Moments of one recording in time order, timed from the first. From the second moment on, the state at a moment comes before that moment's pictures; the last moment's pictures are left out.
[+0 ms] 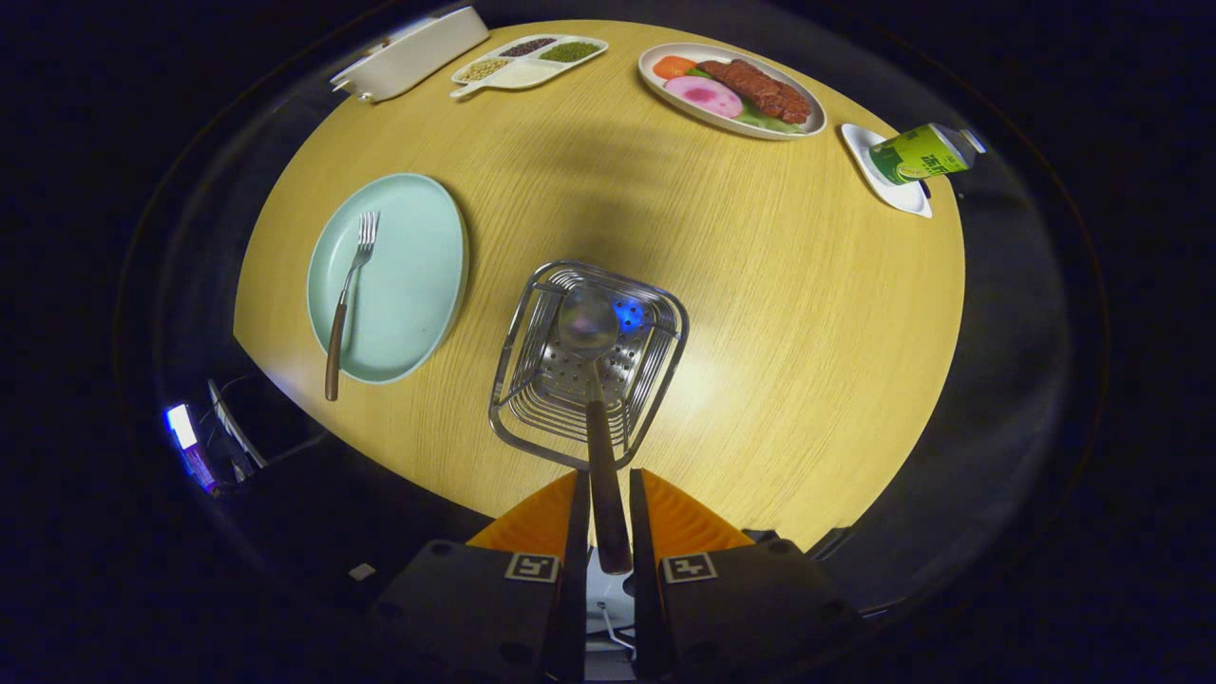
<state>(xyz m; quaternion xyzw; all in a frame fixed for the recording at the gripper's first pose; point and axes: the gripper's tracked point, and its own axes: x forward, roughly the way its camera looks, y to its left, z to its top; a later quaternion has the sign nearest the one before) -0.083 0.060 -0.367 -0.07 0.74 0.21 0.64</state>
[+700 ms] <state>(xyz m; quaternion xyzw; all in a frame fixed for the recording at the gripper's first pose) -0.065 0.200 -0.280 0.07 0.49 0.20 0.84</state>
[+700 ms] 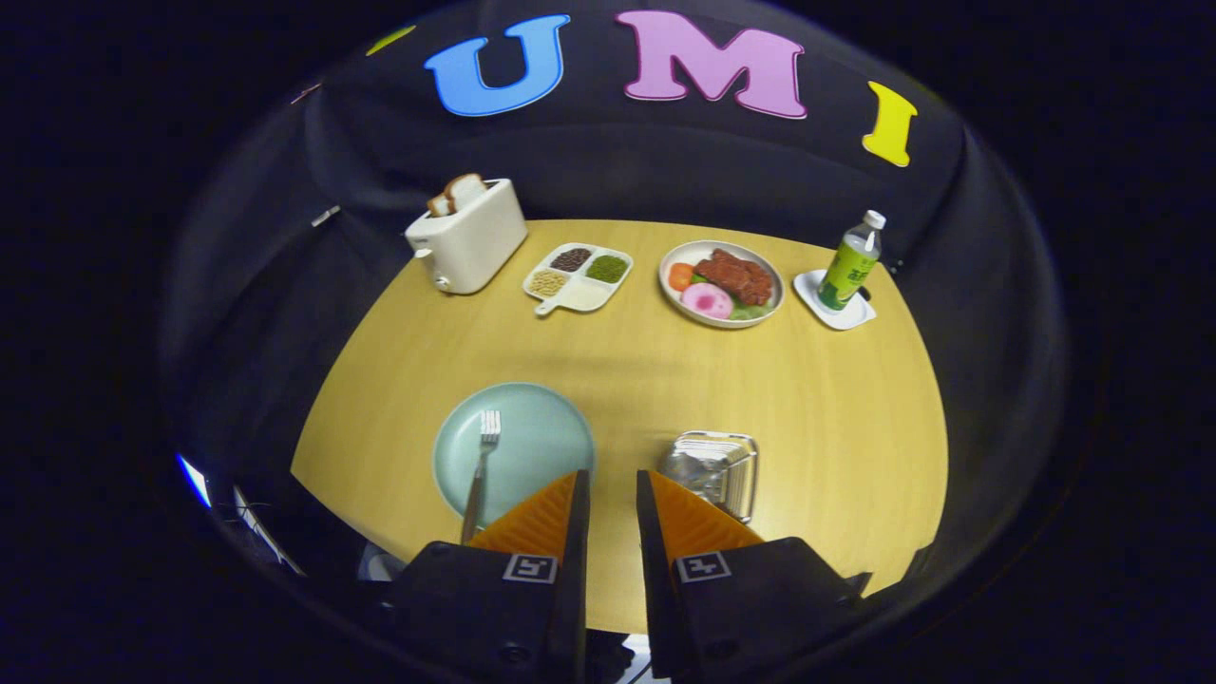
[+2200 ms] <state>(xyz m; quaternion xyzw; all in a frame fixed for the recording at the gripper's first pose) -0.099 0.274 -0.322 0.05 0.60 0.27 0.75</state>
